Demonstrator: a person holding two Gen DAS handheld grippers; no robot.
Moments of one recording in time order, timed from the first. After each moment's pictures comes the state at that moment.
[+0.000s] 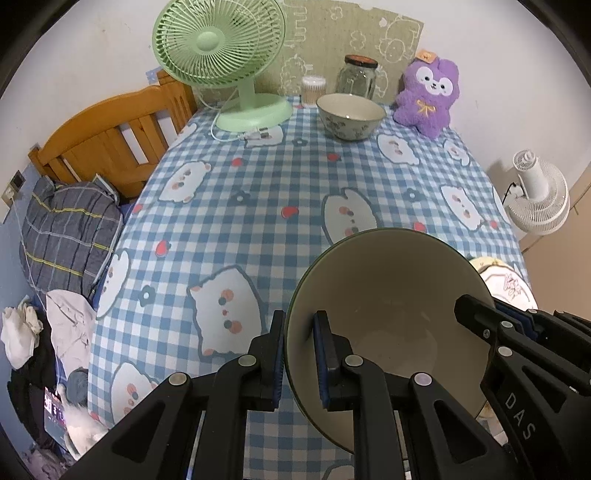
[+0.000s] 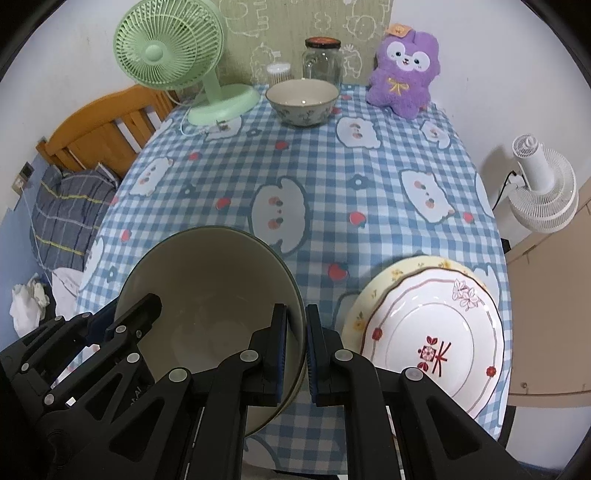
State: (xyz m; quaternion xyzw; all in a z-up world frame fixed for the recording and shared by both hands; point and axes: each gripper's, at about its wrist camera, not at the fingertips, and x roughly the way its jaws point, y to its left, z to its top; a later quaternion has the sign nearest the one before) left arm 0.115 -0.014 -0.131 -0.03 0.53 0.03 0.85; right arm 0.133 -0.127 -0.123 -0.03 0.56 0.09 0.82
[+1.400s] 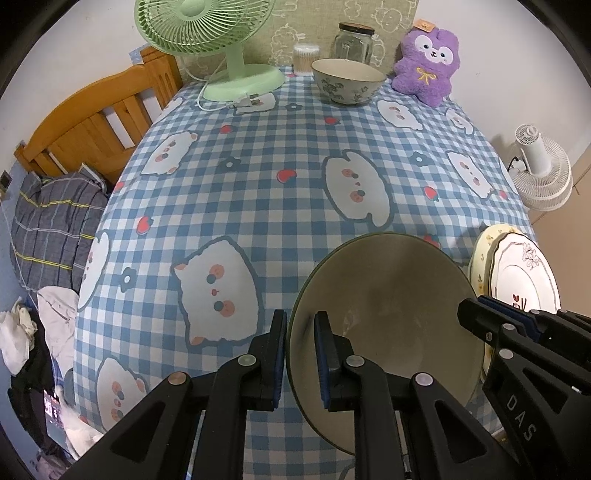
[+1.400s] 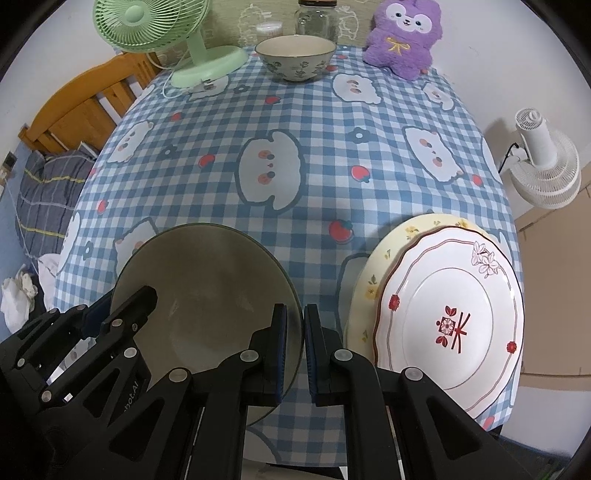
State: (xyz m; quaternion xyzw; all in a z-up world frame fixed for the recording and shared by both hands) left arm 0.119 -0.011 -0.167 -0.02 0.56 0.01 0.83; right arm 0.132 -0.123 -0.164 -0.03 0.60 0.06 0.79
